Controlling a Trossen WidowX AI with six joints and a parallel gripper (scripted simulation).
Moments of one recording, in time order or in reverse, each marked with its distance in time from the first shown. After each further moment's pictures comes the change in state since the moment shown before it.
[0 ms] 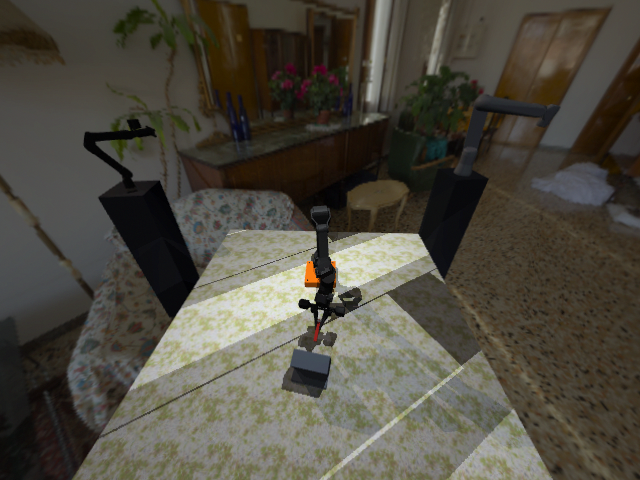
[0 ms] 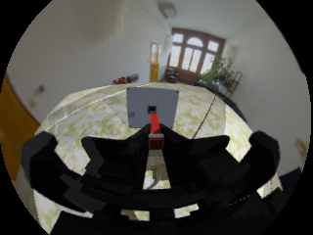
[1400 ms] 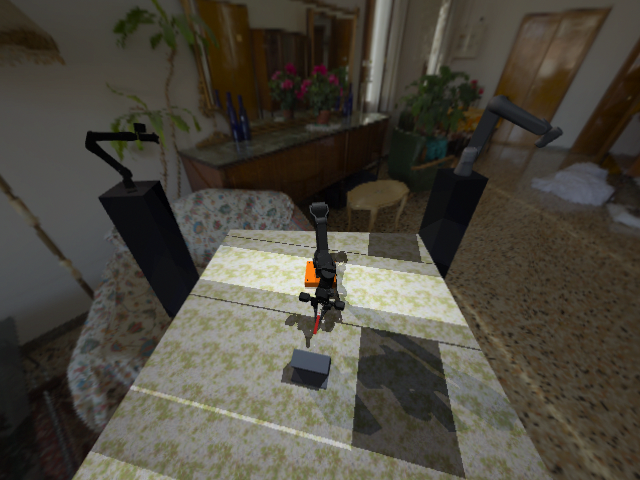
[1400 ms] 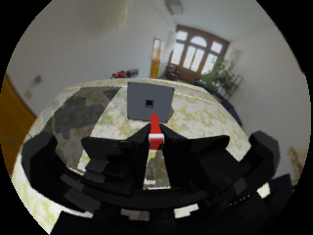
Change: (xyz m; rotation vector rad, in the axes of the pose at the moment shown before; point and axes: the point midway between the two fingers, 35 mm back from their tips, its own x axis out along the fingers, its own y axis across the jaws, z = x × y) arm -0.026 -0.006 -0.003 -0.071 0.055 -0.014
